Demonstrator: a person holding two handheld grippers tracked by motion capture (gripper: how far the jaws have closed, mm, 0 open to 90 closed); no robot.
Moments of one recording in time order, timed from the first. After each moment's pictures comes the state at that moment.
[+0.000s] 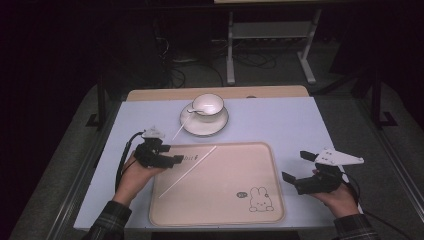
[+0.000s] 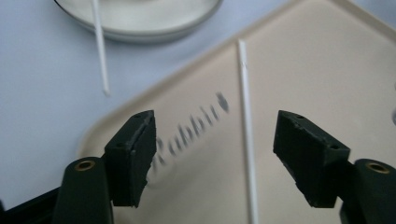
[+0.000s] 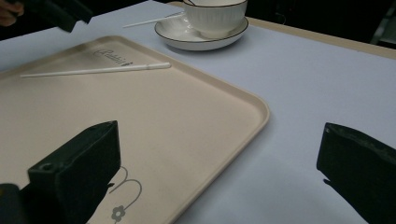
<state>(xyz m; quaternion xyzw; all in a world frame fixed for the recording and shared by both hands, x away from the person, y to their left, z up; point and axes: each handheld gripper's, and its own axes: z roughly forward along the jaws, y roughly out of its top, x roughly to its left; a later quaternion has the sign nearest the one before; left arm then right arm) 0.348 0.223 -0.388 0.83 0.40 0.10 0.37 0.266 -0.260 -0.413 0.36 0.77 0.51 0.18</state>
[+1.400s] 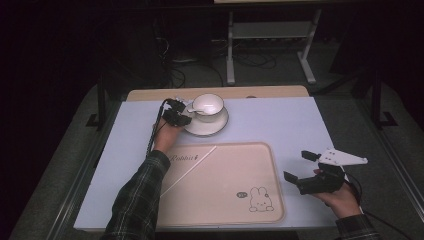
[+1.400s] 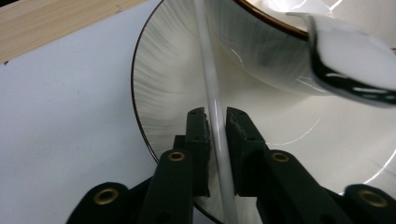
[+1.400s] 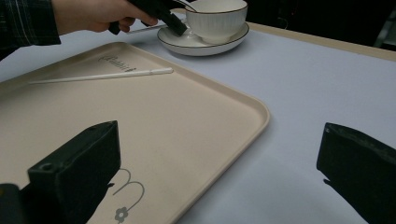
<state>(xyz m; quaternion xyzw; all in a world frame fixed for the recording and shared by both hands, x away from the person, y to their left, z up) 0.506 0.178 -0.432 0.83 0.44 0.17 0.30 0.265 -0.265 -0.412 0.35 0.76 0.52 0.17</state>
